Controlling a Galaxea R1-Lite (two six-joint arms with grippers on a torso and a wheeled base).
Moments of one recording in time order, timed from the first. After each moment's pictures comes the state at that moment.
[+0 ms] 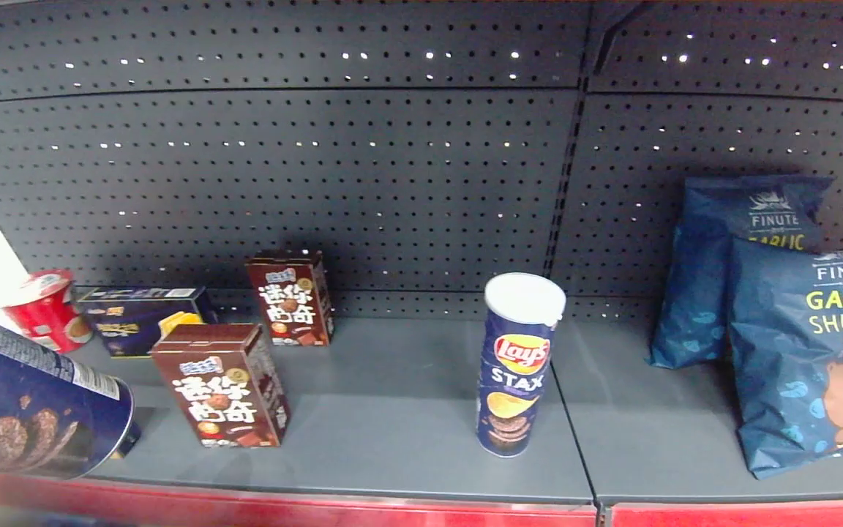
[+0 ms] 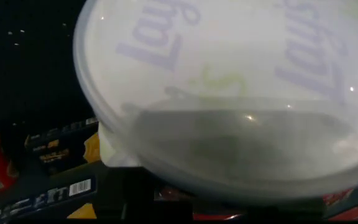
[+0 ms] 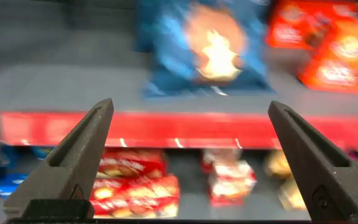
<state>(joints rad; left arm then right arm) -0.01 0.67 -0.71 -0.02 -0.34 0.03 0.00 0.00 -0.03 0.00 -0.10 -0.08</state>
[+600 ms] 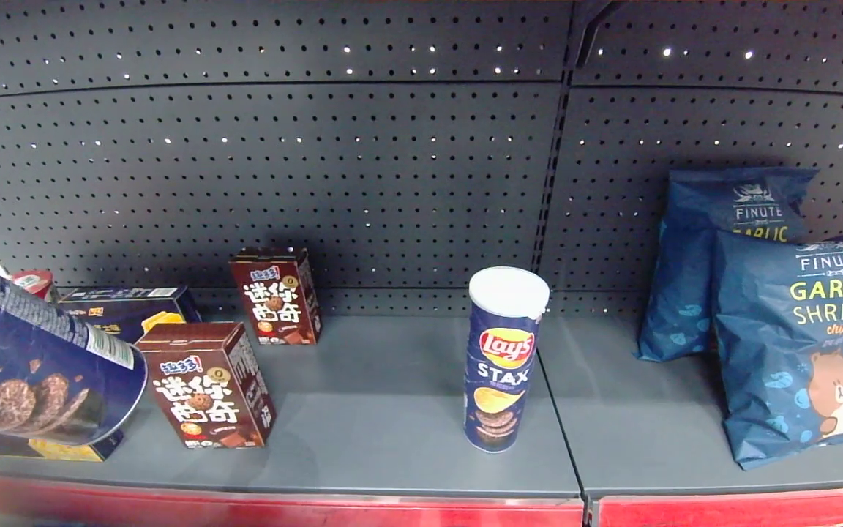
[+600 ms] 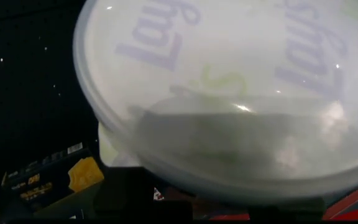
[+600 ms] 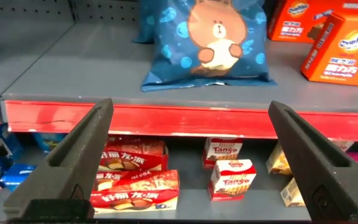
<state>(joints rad) -0.01 0.76 -0.80 -0.03 -0.44 0.08 0.00 0.00 -0.03 0.00 -0.05 -0.08</state>
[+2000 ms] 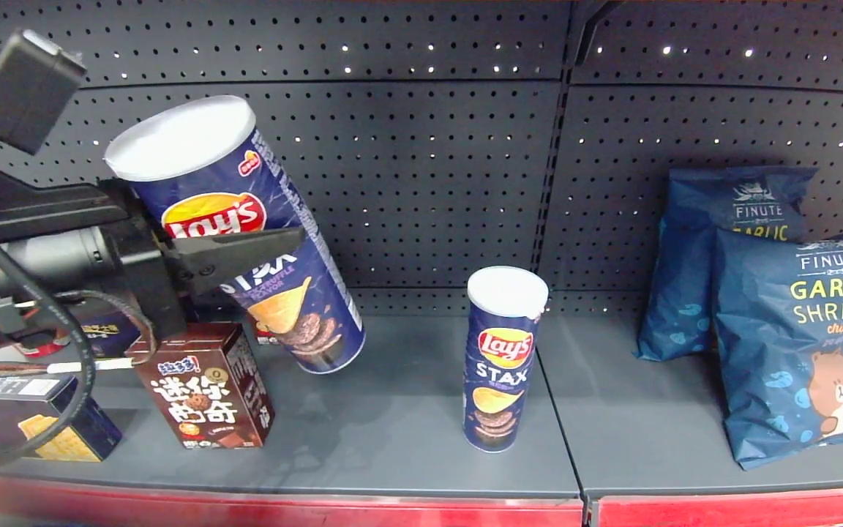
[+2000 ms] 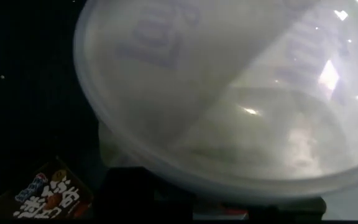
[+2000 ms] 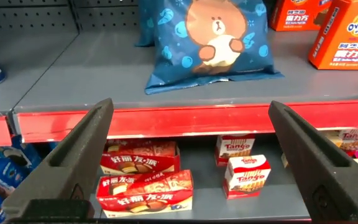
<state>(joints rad) -0.35 1.31 -0.89 -0.35 -0.47 0.11 0.00 0.00 -0.03 0.00 -0.05 0.01</state>
